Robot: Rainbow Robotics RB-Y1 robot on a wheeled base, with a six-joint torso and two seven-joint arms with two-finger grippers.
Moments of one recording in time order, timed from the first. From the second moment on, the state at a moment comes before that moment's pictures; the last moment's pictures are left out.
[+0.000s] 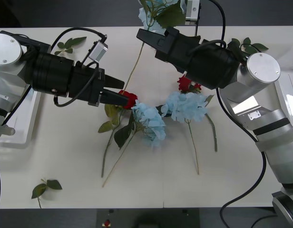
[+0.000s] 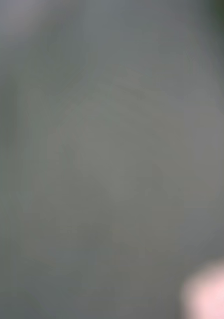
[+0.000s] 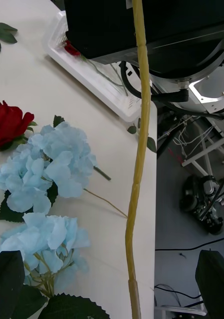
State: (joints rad) right arm -0.54 -0.34 0.21 -1.54 -2.00 0.74 2.19; left arm -0.61 0.54 -0.12 -1.41 1.71 1.46 -2.32
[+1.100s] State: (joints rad) right arm -0.54 -0.34 0.21 -1.54 -2.00 0.76 2.19; left arm -0.64 0.50 -0.13 -1.41 1.74 1.45 -2.32
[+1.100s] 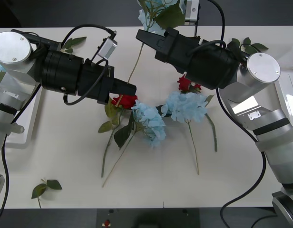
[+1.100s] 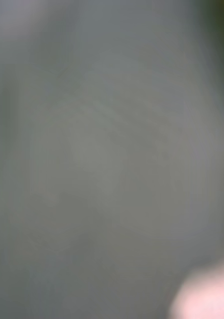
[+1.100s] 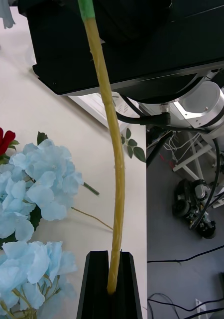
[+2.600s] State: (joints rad) right arm -0.54 -0.75 0.29 -1.54 -1.90 1.05 2.05; left arm -0.63 0.69 0.05 -1.41 1.65 1.45 -2.32
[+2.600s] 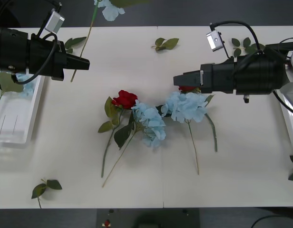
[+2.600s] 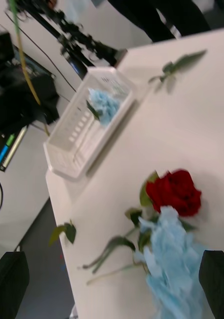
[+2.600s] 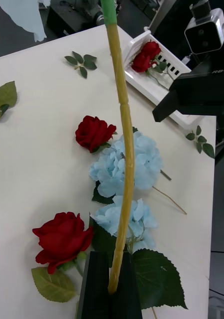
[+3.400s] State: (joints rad) right arm -0.64 -0.86 0.28 -1.54 -0.96 1.46 1.82; left arm -0.50 0.83 0.19 -1.49 1.09 1.45 -2.07
